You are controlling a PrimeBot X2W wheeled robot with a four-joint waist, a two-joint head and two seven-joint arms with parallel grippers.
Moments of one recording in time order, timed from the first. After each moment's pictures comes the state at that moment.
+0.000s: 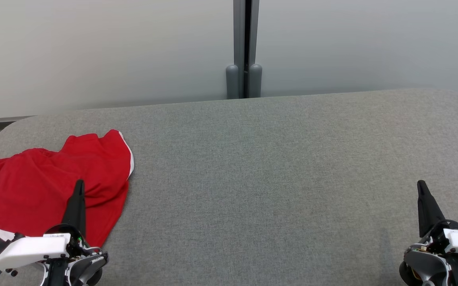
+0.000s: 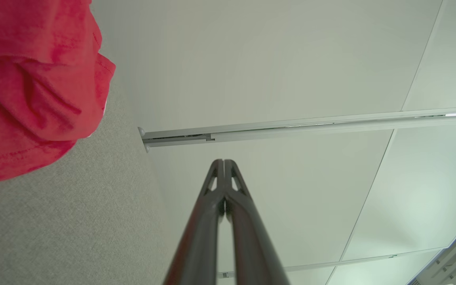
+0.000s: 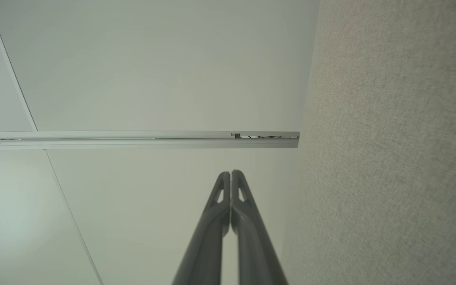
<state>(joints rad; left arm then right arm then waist) -0.11 0.05 0.11 0.25 -1.61 -0.13 0.11 -0.10 -0.05 -0.12 0.25 1.62 0.13 0.11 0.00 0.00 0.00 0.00</state>
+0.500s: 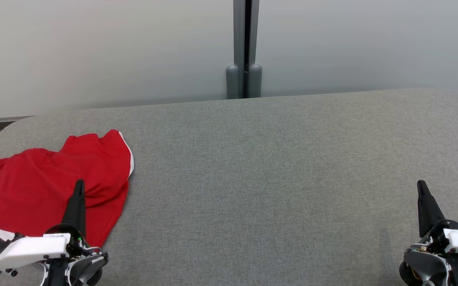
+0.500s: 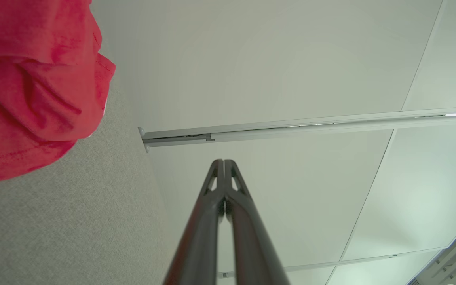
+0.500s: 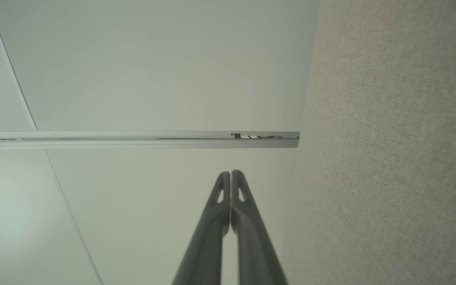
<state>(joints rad) -0.11 0.05 0.11 0.25 -1.61 -0.13 0.11 -0.10 -0.05 -0.12 0.25 1.62 0.13 0.11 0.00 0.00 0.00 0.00</state>
